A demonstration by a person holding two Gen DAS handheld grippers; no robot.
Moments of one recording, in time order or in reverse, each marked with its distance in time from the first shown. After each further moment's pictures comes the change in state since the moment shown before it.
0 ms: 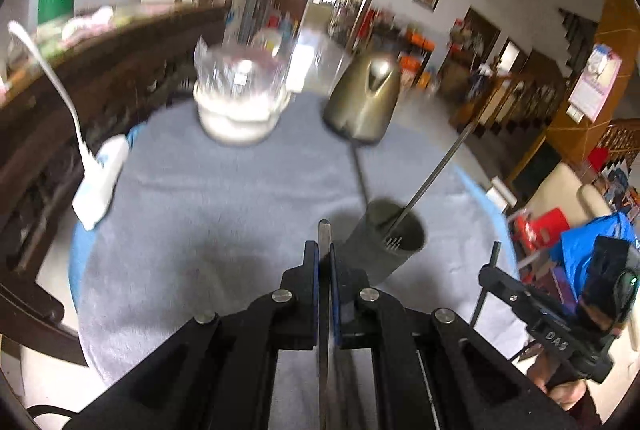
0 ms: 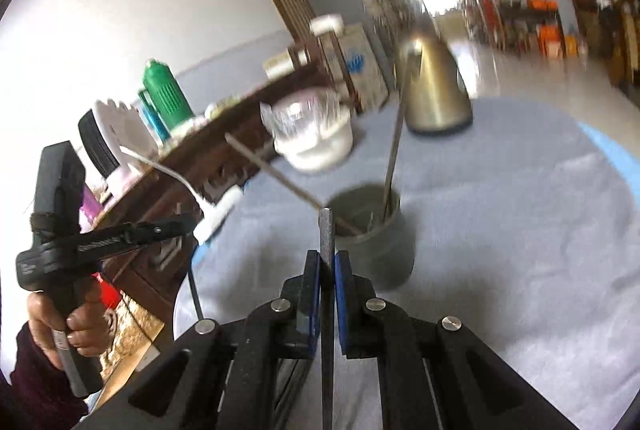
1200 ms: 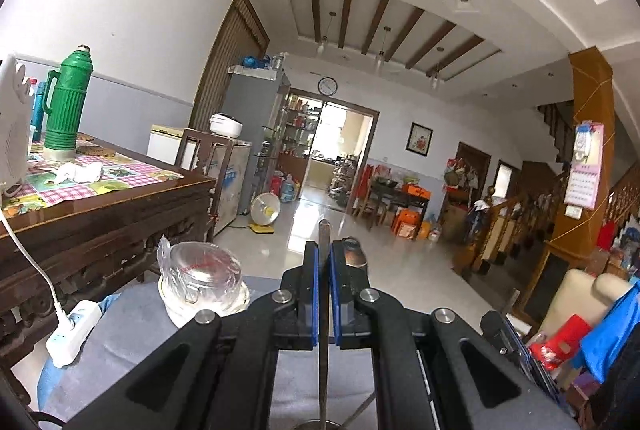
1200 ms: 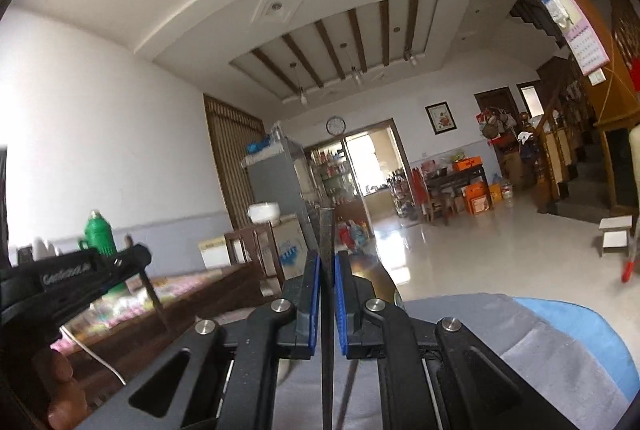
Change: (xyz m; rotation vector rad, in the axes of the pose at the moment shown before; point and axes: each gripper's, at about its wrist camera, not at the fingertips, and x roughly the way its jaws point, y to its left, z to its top) left arm -0.019 -0.085 0.092 0.022 -0.615 0.047; right arm -0.010 0.039 0.107 -0.031 -0.675 -0.297
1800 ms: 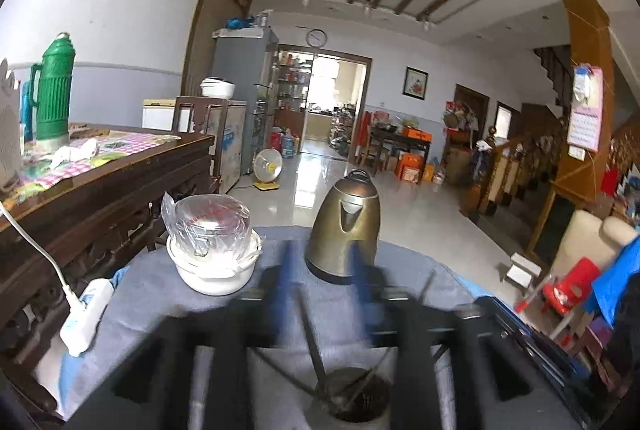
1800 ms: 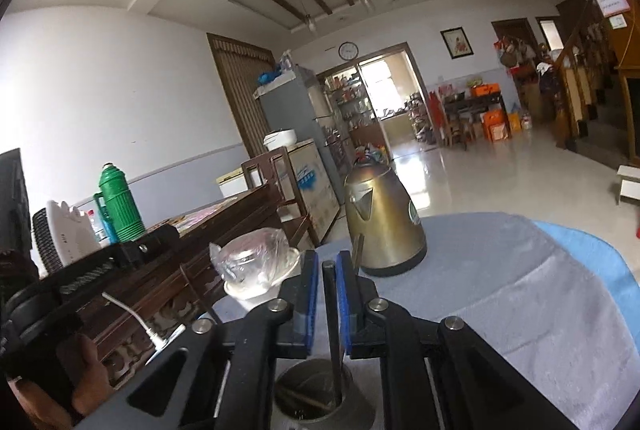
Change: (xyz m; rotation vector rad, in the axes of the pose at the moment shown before) left arm -0.002 0.007 -0.029 0.112 0.187 -0.011; right arm -0.001 -0.036 -0.035 0.069 0.279 0.095
